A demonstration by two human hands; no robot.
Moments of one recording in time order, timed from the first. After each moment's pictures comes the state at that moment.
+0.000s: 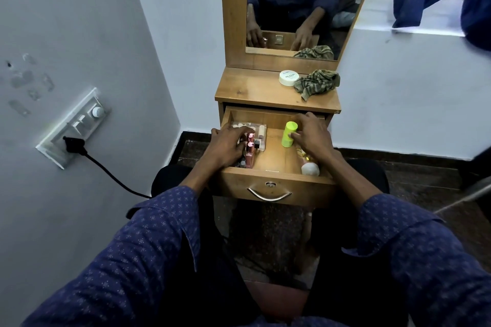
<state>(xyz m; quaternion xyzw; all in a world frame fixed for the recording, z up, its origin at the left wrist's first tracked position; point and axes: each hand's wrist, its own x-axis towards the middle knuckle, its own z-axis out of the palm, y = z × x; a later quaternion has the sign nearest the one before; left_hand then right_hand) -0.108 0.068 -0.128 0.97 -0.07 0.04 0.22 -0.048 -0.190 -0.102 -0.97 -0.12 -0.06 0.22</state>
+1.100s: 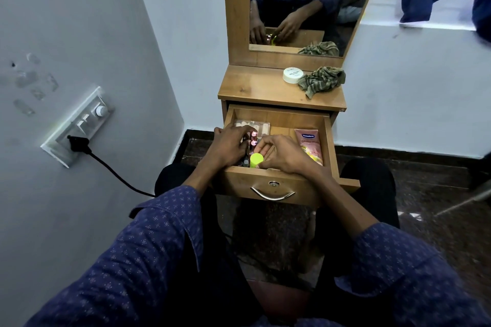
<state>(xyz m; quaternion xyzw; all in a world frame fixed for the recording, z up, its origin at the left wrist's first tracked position) -0.109 0.067 -0.128 0.98 -0.07 0.04 0.20 -0.101 -0.139 -0.097 -0.89 -0.27 0.16 0.34</state>
